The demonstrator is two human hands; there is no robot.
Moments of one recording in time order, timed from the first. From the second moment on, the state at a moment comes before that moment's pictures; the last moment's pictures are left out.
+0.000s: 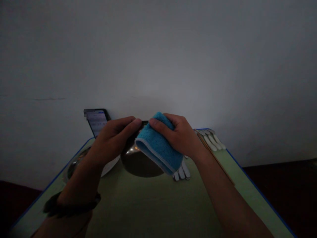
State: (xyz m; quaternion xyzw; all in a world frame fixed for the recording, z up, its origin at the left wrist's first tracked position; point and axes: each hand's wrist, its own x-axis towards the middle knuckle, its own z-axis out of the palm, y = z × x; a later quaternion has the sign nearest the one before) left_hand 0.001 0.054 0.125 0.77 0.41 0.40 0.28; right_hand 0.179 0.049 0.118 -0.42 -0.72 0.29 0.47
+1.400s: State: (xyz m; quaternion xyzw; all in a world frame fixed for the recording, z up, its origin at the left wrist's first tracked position) left_hand -0.009 0.064 0.114 0.66 0.43 0.44 0.43; right_hand 0.184 0.054 0.114 -0.43 -0.66 0.30 0.53
